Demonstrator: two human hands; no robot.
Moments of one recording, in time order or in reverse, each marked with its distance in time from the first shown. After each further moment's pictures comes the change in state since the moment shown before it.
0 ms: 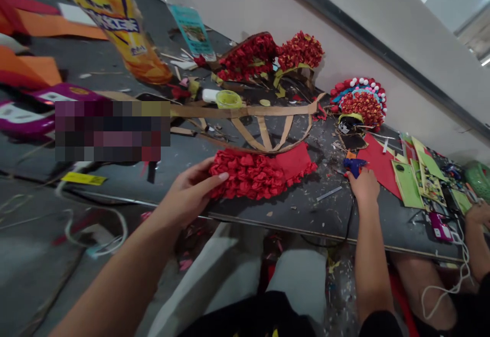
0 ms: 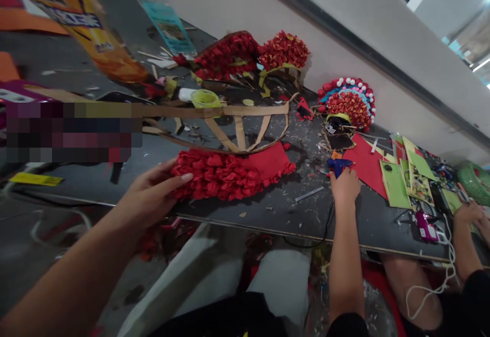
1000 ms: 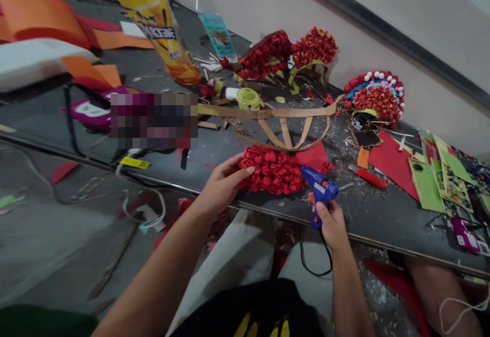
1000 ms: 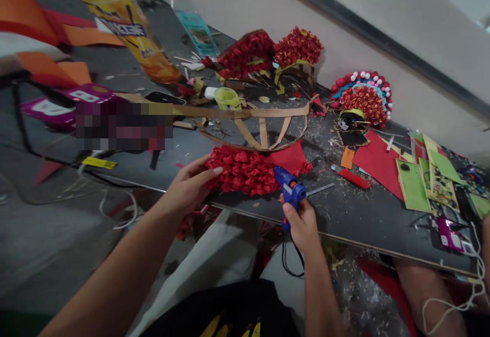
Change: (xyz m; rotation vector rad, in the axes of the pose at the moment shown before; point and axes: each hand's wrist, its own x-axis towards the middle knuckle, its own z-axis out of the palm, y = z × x) left_hand -0.008 -0.013 0.012 -0.182 -0.061 -0.037; right_hand -0.137 -0.066 0.001 1.494 -0.577 0.065
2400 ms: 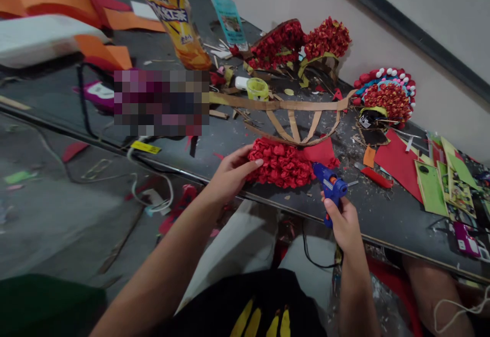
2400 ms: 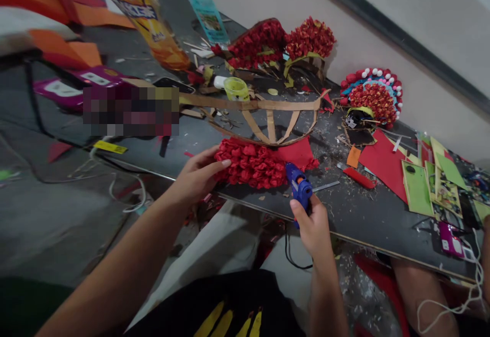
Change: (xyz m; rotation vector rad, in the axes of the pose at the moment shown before) left_hand 0.002 -0.005 -0.004 0.102 0.045 0.024; right_hand -0.010 -0.029 -0.009 -0.322 0.021 0.038
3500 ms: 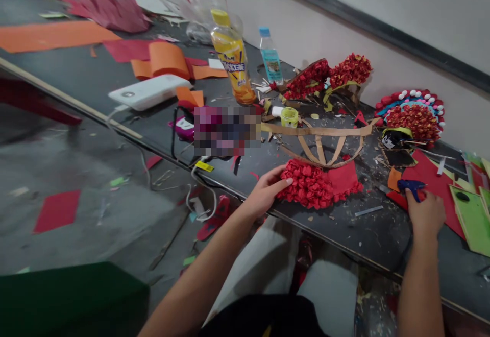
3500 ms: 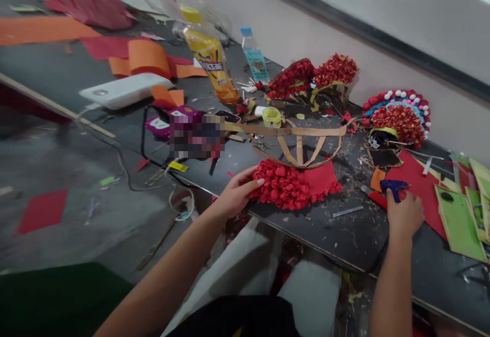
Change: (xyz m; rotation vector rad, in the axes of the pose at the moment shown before) left_hand 0.002 0.001 -0.001 -0.010 -0.113 -0.049; right_hand 0.115 0.028 -0.135 -1.123 0.725 -0.006
